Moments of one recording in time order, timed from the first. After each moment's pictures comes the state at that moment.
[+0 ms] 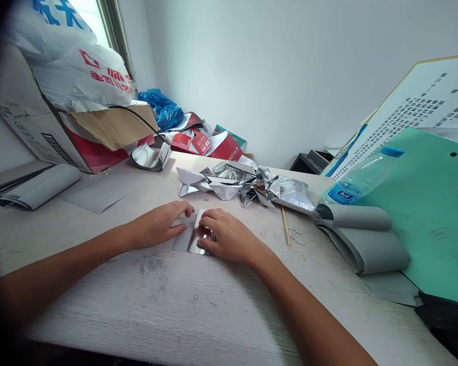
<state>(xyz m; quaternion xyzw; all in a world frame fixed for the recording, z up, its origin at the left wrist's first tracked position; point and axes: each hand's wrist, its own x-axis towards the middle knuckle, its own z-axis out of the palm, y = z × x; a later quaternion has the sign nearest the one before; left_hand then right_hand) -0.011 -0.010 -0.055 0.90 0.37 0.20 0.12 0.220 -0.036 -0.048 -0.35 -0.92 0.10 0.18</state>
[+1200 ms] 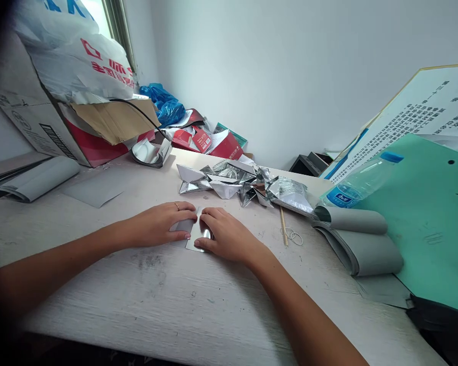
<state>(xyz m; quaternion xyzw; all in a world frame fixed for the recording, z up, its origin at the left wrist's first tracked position) -0.014 -0.011 -0.057 0.93 0.33 0.15 0.08 0.220 -0.037 -0.049 -0.37 -0.91 0.11 0.15</state>
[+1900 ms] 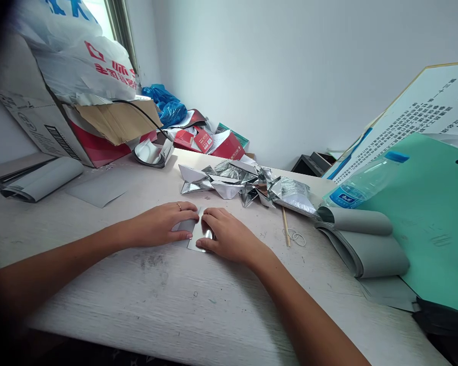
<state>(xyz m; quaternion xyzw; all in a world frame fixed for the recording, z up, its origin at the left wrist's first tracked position) -0.012 -0.013 -0.053 0.93 0.33 0.13 0.07 0.220 -0.037 -0.051 -0.38 -0.91 0.12 0.15</state>
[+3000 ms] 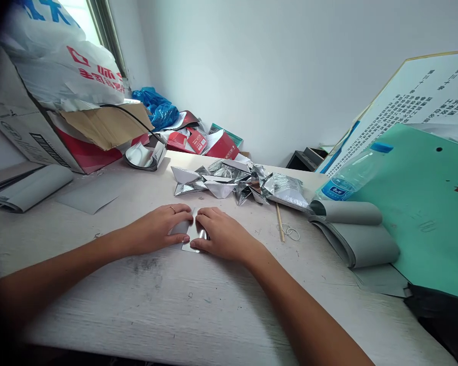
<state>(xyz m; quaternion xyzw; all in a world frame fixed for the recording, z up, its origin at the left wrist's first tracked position) -0.002 -0.017 -0.054 0.93 0.35 0.12 0.05 0.220 -0.035 -0.050 -0.38 -0.91 0.10 0.15</state>
